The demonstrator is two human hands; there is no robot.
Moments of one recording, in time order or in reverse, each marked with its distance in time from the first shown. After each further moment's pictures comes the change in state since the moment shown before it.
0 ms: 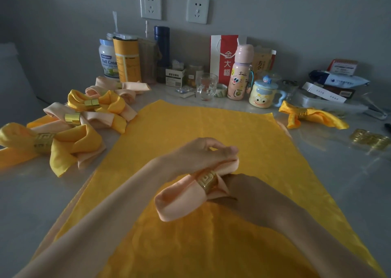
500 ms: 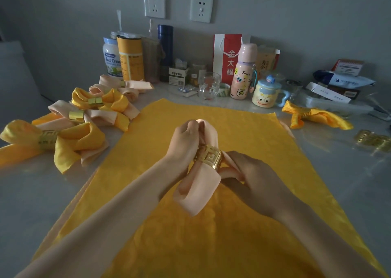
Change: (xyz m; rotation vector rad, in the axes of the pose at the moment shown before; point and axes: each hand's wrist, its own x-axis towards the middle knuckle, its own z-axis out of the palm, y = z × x) left_hand 0.008 -0.006 0.001 -0.427 0.595 0.005; right_hand -0.005 -0.005 -0.017 0.104 0.388 -0.099
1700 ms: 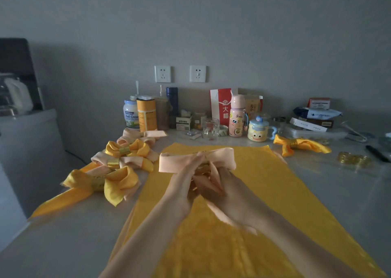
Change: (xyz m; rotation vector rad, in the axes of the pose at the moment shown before) left_hand -0.057 0.019 -0.045 -0.560 -0.180 -0.188; right_hand 0.021 -0.094 -0.005 0.223 0.055 0.305
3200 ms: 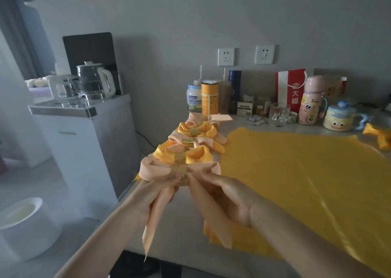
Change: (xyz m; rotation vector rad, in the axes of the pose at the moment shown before) left_hand -0.046 0.066 -0.169 0.114 0.972 0.273; right_hand 0.019 -0.110 0.132 1.061 -0.474 0.577
